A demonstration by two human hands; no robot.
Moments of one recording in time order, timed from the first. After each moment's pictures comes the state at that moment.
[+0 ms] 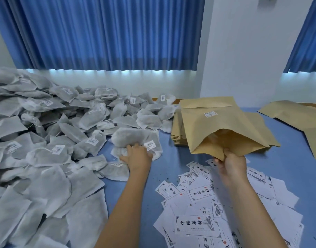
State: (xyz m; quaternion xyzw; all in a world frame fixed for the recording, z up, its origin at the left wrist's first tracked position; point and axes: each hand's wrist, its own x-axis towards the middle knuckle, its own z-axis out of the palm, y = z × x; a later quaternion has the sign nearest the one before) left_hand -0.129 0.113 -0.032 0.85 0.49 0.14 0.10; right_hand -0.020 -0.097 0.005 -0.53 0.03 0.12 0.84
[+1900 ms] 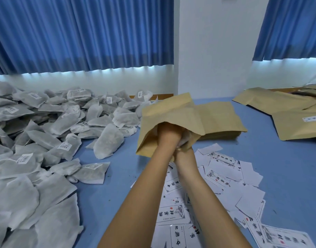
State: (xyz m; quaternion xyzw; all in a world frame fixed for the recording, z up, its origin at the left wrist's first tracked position) left_hand -0.033 -0.015 0.049 0.80 0.34 0.23 0.44; right_hand -0.056 -0.079 0.000 -0.66 -0.15 0.13 0.72
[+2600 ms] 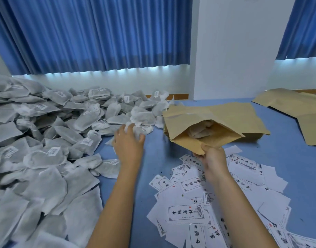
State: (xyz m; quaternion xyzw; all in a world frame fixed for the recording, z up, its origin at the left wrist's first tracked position) left_hand -0.141 0.097 0.001 0.81 0.43 0.39 0.13; right_hand -0.034 -0.091 -0.001 -0.54 -0.01 0.20 0.81
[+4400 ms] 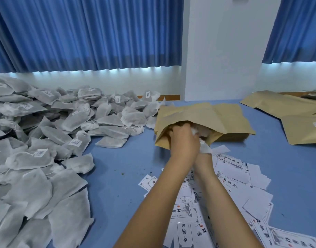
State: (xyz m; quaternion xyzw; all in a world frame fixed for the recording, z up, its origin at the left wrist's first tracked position) left_hand -0.066 -0.045 0.045 0.87 0.23 0.31 0.30; right_hand -0.047 -0.092 0.000 -0.59 -0.07 0.15 0.79
